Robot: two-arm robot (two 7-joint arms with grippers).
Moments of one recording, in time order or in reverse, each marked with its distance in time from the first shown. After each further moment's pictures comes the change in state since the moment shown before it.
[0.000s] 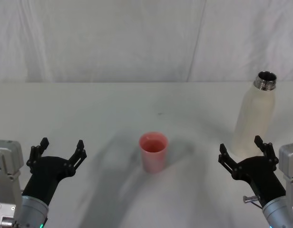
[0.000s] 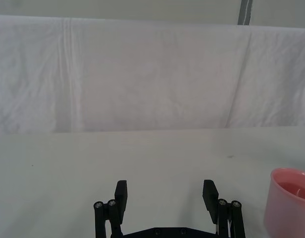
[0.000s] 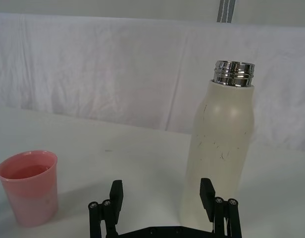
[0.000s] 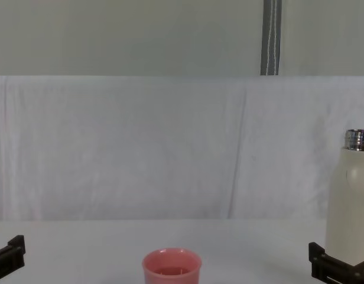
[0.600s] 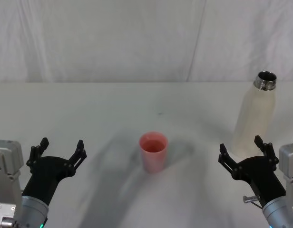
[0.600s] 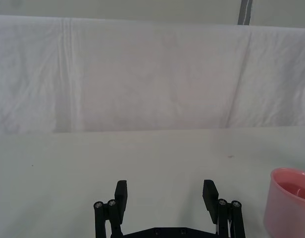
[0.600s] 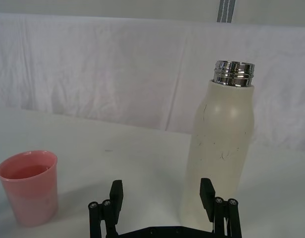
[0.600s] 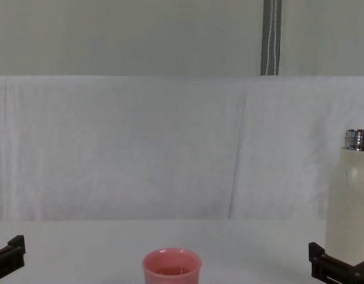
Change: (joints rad) left arm 0.000 0.000 0.000 0.000 0.000 0.000 0.000; right arm 0.000 0.000 0.000 0.000 0.000 0.000 0.000
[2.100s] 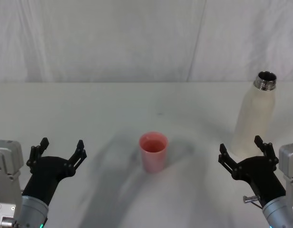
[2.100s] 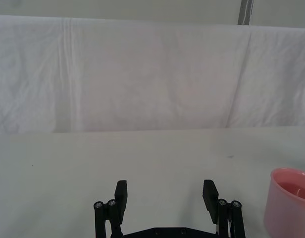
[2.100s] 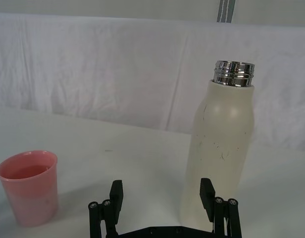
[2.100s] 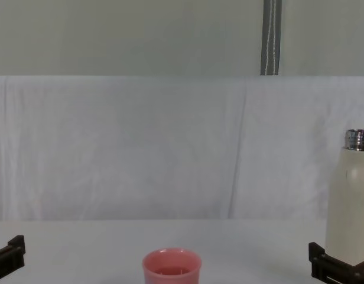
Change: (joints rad) left arm 0.000 0.000 0.000 0.000 0.000 0.000 0.000; right arm 0.000 0.000 0.000 0.000 0.000 0.000 0.000
